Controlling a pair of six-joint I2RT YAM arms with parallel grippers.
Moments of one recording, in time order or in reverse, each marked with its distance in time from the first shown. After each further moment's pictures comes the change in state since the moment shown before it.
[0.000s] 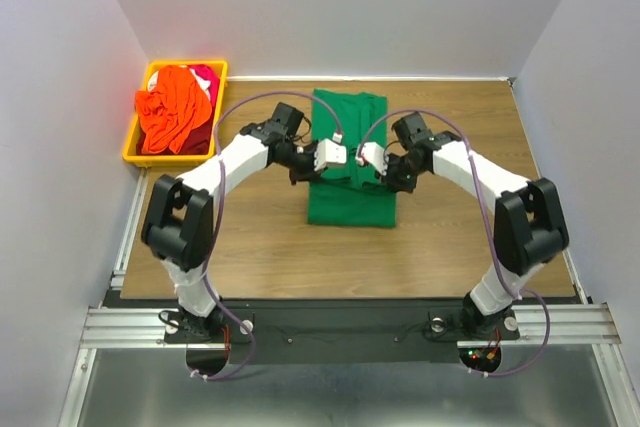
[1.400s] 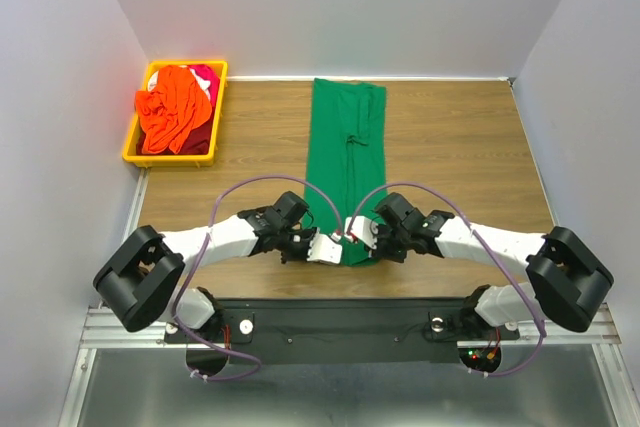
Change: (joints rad) left arm -0.291 -0.352 -0.707 0.333 -0.172 -0.040; right arm 0.383 -0.316 -0.571 0.346 0.106 0.297
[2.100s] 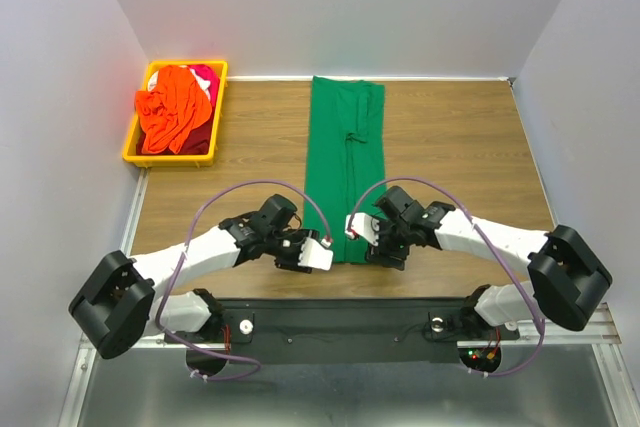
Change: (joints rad) left arm 0.012 -0.188 -0.063 -0.026 0.027 0.049; right arm -0.029 0.008 0.082 -0.157 -0.054 -0.027
